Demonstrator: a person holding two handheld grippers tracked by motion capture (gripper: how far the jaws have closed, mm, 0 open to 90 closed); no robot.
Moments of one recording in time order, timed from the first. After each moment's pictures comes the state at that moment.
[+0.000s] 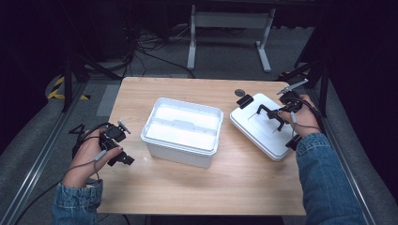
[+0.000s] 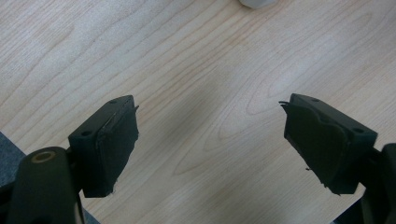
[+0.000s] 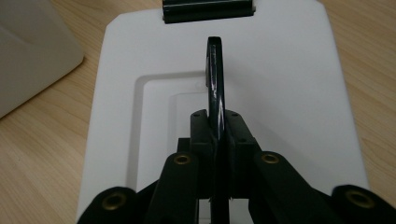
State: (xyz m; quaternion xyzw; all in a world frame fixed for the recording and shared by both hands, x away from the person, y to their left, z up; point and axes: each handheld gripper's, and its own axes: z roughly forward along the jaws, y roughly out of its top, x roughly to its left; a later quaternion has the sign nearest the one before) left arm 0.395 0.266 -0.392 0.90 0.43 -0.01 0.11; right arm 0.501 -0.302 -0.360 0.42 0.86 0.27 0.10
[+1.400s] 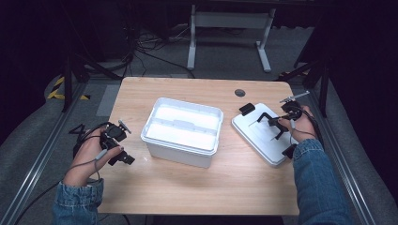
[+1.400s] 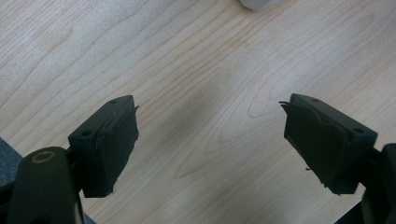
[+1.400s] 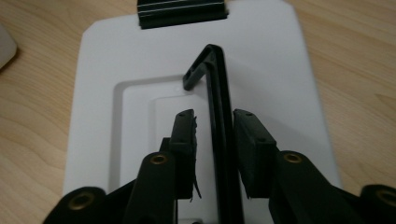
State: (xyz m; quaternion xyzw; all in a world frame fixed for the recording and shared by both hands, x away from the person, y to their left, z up) left arm 0.398 0.264 -0.394 0.90 0.43 -0.02 0.11; right arm 0.510 -0.331 -0.415 0.48 0.83 0.28 0.10
